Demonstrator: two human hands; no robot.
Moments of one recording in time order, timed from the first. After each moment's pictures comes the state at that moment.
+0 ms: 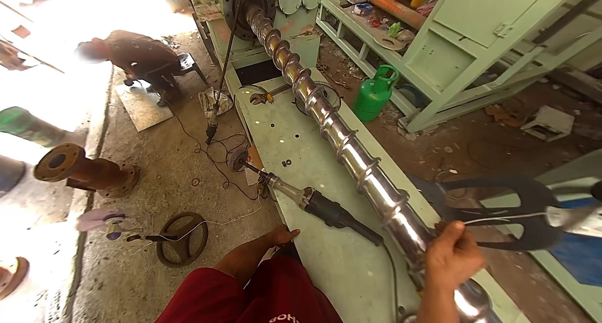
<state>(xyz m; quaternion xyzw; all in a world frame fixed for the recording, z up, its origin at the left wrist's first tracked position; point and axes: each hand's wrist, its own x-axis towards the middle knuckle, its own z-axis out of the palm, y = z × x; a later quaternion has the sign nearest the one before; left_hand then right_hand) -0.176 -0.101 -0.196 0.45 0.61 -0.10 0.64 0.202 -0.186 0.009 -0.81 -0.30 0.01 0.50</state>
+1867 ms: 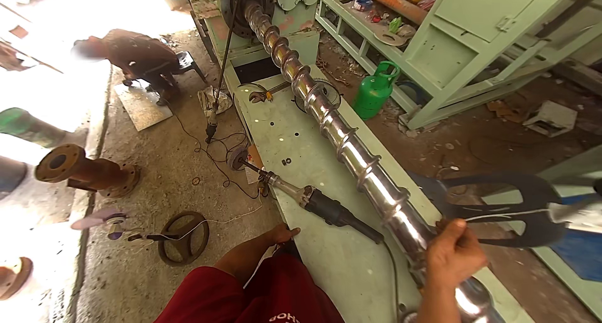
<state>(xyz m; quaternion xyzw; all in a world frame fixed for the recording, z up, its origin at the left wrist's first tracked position) -0.175 -0.099 -0.192 0.45 0.61 -0.10 0.65 0.203 -0.186 0.007 -0.80 -0.31 0.00 0.51</state>
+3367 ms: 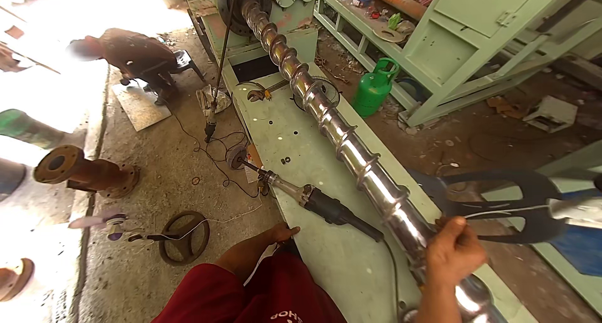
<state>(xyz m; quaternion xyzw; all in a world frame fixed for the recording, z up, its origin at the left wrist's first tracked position) -0.176 -0.098 -0.192 0.45 0.61 -0.12 0.65 0.204 -0.187 0.007 -0.80 -0.31 0.00 0.51</state>
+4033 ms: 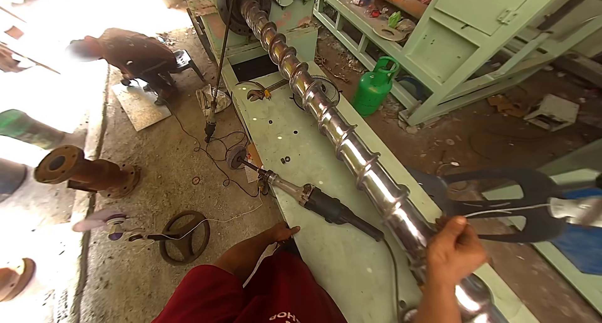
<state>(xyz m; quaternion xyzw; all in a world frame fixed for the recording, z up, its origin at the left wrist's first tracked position) -0.176 -0.098 -0.192 0.45 0.60 -0.12 0.65 0.204 -0.186 0.007 -0.80 -0.31 0.00 0.51</state>
